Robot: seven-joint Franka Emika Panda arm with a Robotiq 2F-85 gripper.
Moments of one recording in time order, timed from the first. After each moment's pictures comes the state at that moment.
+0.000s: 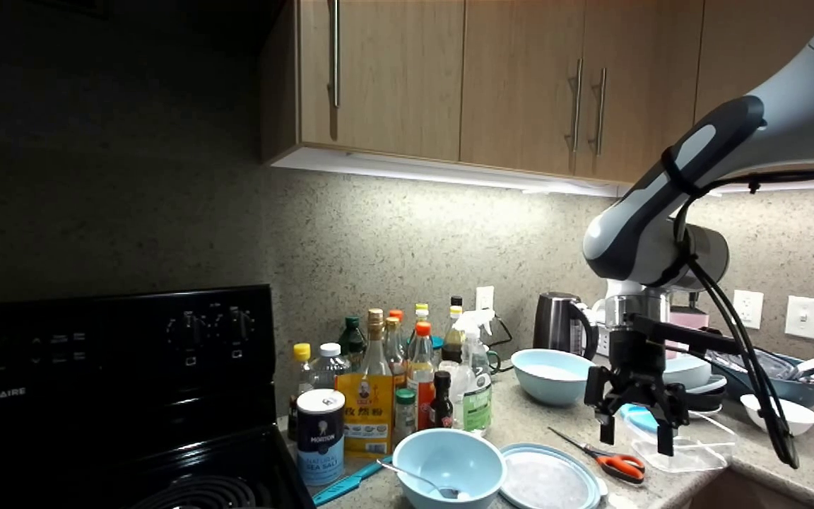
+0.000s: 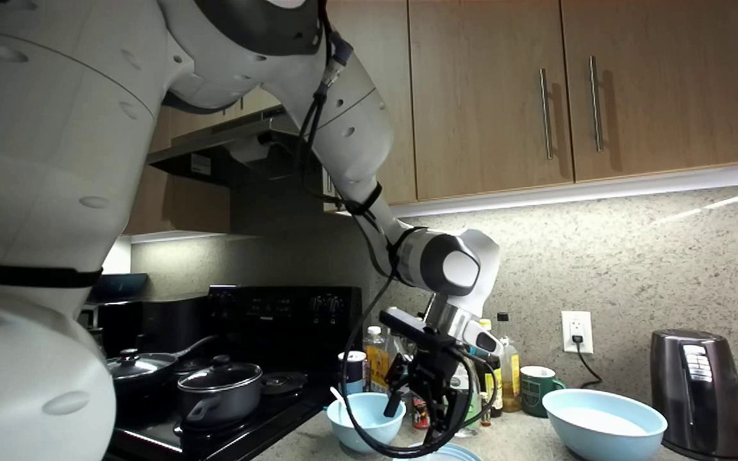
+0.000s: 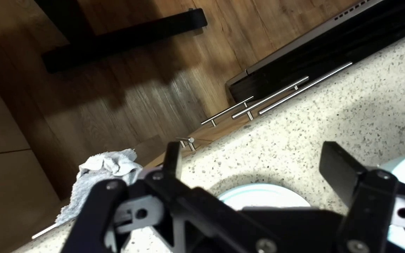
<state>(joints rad) -0.10 0.21 -0.13 -2.17 0.31 2.00 -0.05</state>
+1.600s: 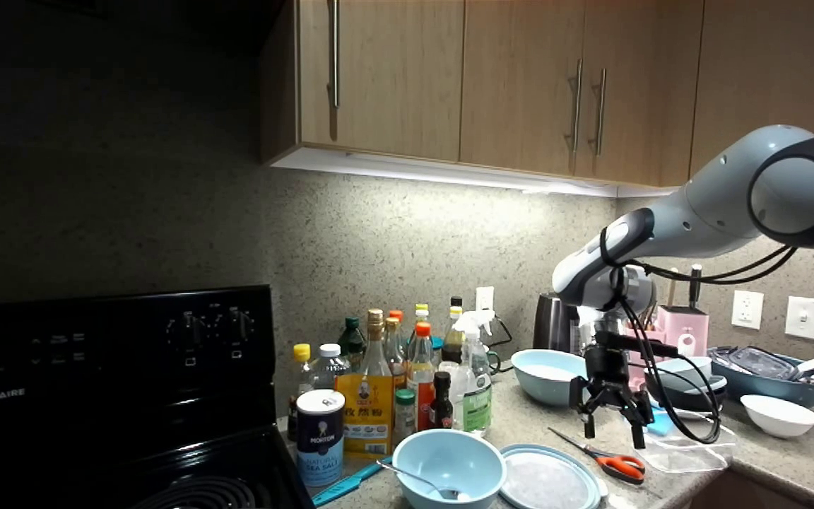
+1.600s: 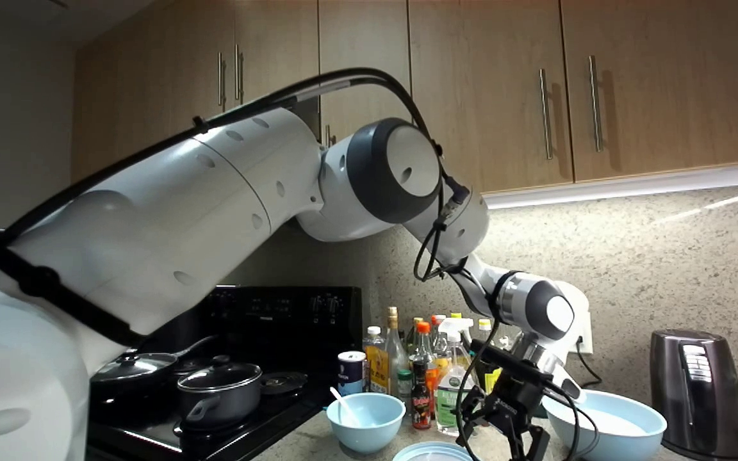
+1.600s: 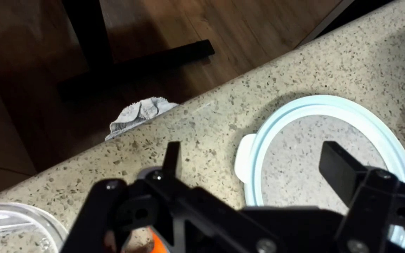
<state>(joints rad) -0.25 0.83 -0.13 -1.37 0.31 1.55 -0.07</state>
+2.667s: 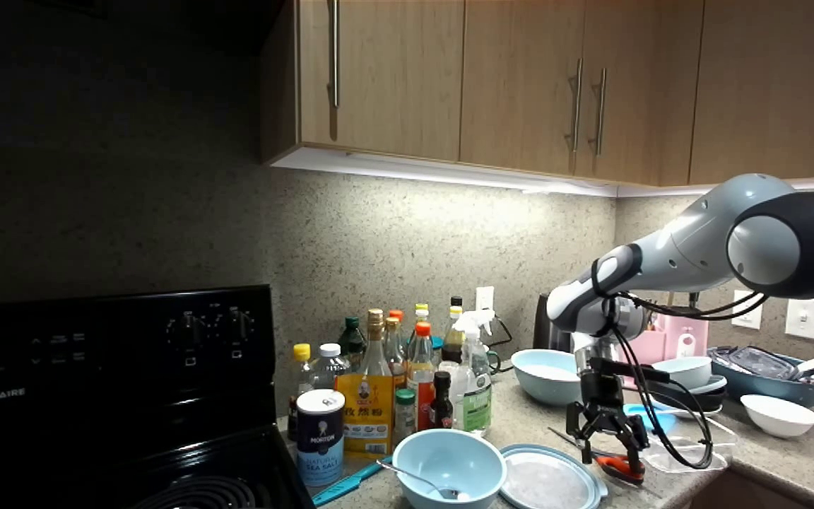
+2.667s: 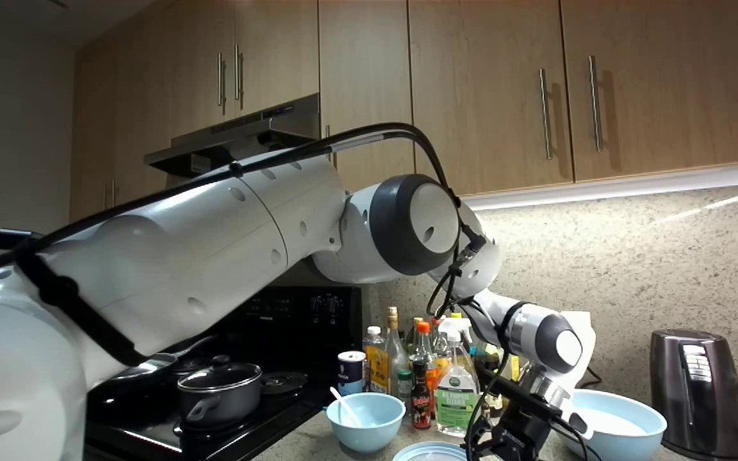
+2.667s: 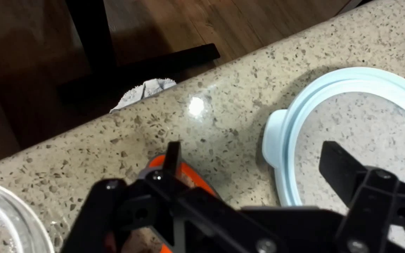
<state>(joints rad) -0.27 1.01 -0.12 -1.21 0.30 1.53 -0.07</state>
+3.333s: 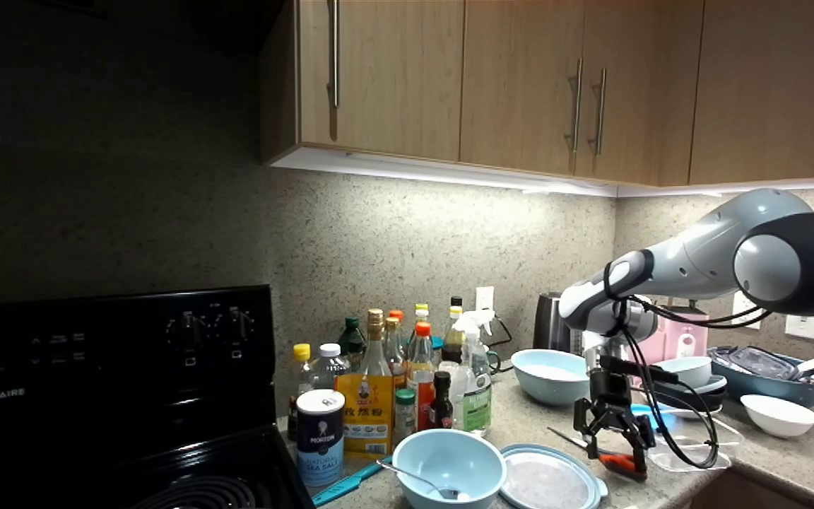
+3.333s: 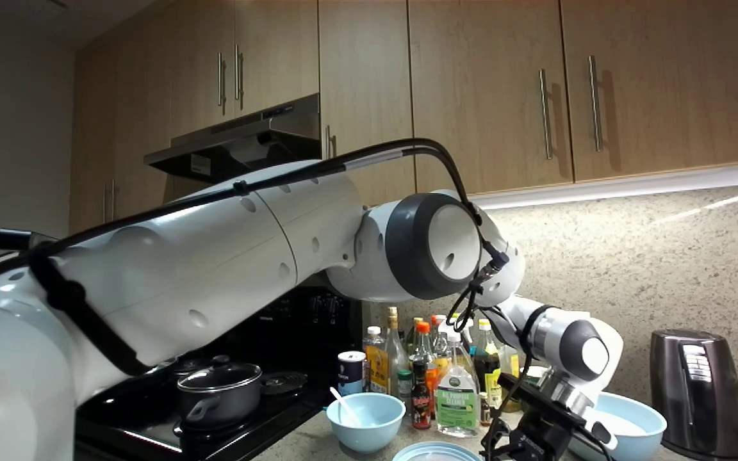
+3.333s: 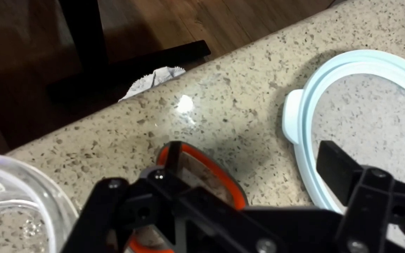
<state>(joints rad) -0.35 1.07 -0.08 -1.10 0.30 1.48 -0.07</state>
